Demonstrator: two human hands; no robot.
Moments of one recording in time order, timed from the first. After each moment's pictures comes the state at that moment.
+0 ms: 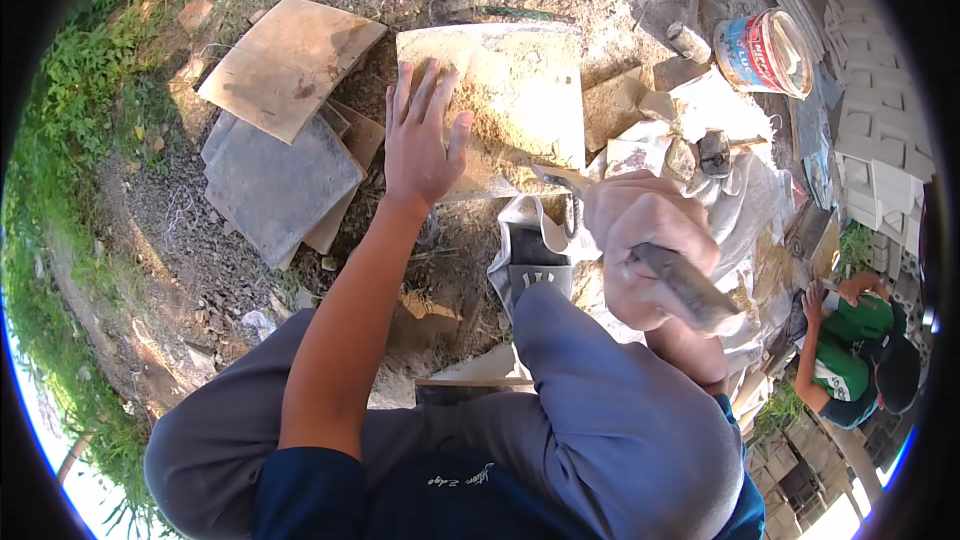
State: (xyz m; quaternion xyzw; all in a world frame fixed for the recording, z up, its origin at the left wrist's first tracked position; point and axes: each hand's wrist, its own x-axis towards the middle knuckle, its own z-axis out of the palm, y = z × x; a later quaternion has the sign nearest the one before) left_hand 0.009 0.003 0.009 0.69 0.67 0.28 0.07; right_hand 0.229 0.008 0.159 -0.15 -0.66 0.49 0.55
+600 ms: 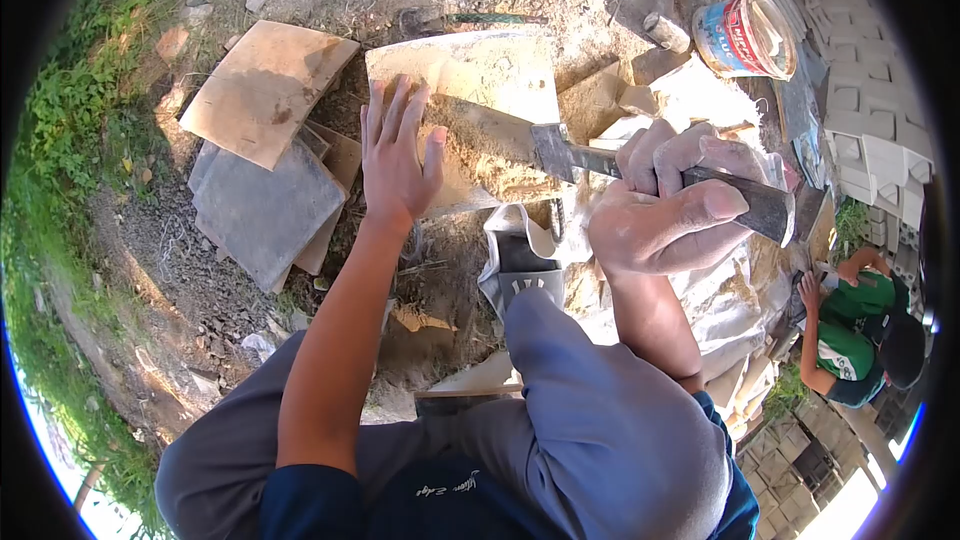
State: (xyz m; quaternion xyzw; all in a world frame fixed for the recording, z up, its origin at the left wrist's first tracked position) left_hand 0.010 0.005 0.010 0.69 0.67 0.26 0.06; right_hand 0.204 0.033 0.157 -0.39 -0.55 0.17 0.72
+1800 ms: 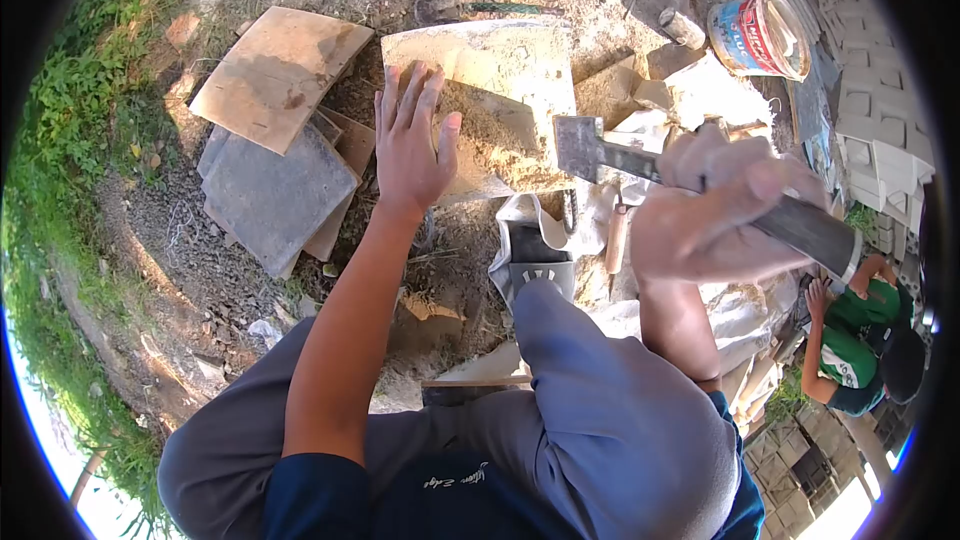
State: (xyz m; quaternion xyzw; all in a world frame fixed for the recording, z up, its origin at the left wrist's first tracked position) left_hand 0.006 0.003 0.002 0.69 0.66 0.29 0.08; right_hand 0.232 0.042 0.163 -0.26 -0.64 0.16 0.71
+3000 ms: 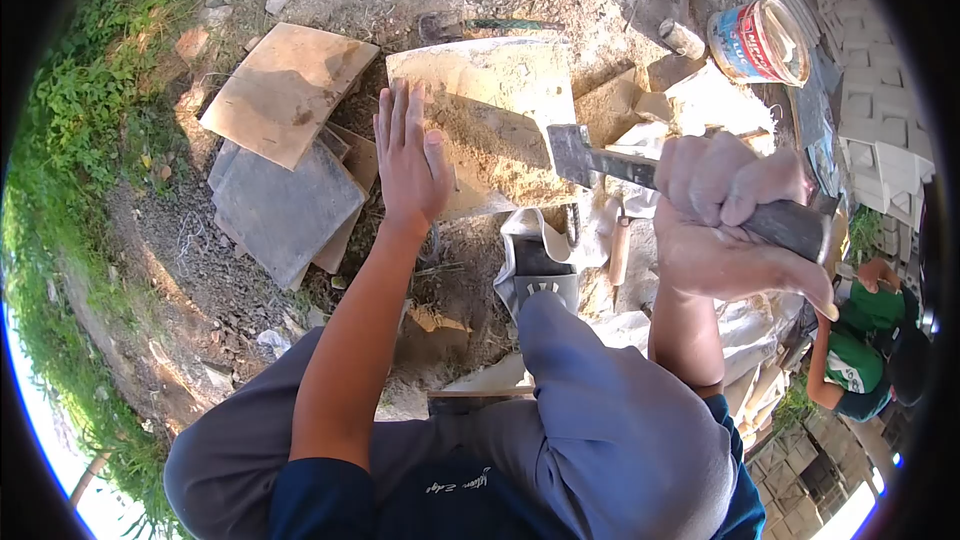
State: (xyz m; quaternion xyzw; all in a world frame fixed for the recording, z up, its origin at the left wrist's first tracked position) left_hand 0.005 0.002 -0.005 0.65 0.68 0.32 0.09; right_hand 0.235 0.040 0.167 -0.14 -0.48 0.54 0.68
